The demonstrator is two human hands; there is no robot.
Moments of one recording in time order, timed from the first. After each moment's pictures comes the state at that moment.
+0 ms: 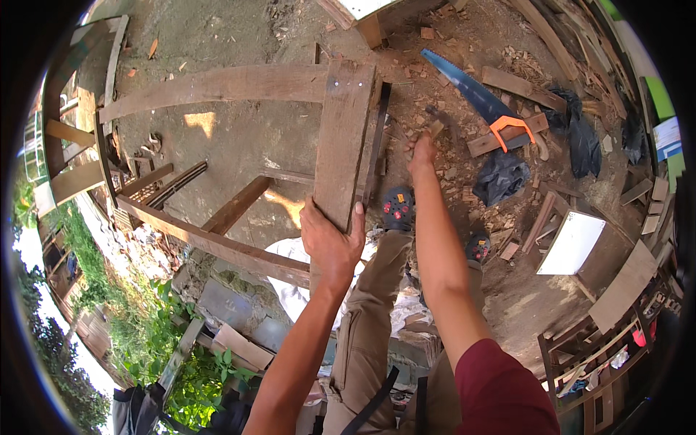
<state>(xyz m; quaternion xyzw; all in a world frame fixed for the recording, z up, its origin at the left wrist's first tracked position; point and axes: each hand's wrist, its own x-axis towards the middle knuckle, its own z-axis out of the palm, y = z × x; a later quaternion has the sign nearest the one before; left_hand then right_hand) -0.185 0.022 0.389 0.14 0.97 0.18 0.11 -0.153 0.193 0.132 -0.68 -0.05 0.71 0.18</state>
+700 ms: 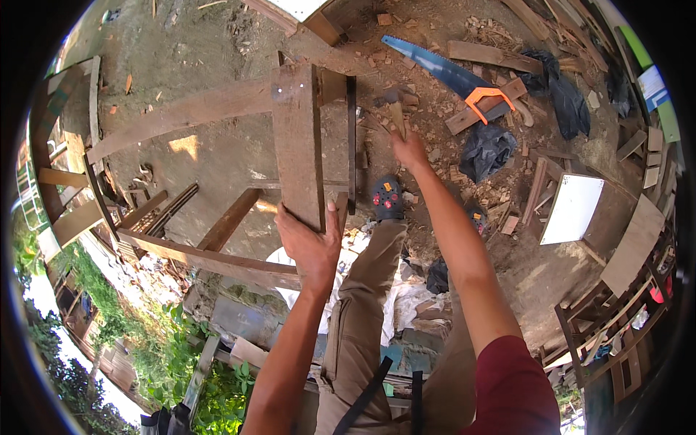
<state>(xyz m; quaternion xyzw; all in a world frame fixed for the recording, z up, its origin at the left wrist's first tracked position) -0.184 0.022 0.390 0.19 0.97 0.14 0.09 -0.080 0.201 0.105 -0.55 -0.57 0.60 -0.08</state>
